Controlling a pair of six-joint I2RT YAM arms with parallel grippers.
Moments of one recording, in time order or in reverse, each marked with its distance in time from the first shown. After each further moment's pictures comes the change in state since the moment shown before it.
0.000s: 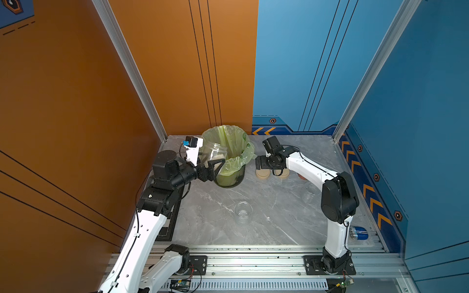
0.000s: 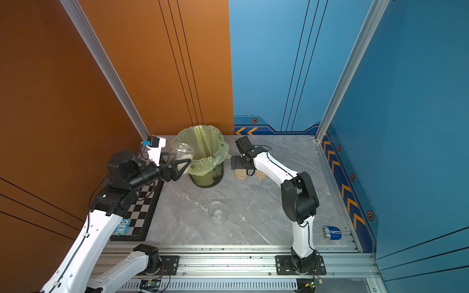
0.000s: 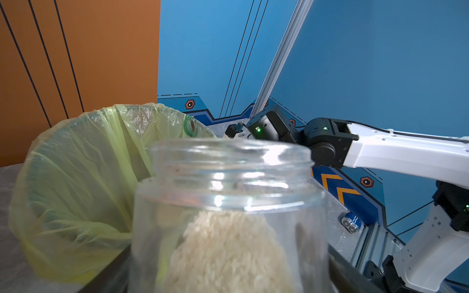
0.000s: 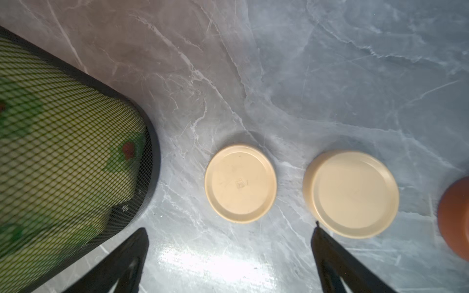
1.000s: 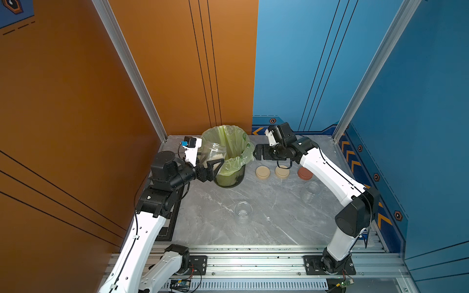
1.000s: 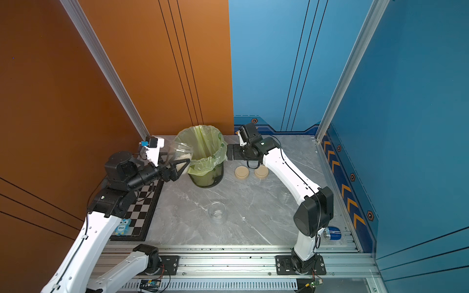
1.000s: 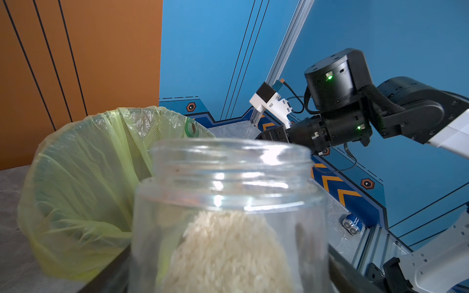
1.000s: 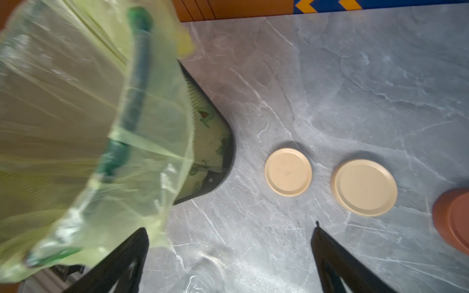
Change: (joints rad) left arm 0.007 -0.010 0.000 -0.003 0.000 0.000; right arm 0.033 -0.182 0.184 -0.154 -0.175 0.003
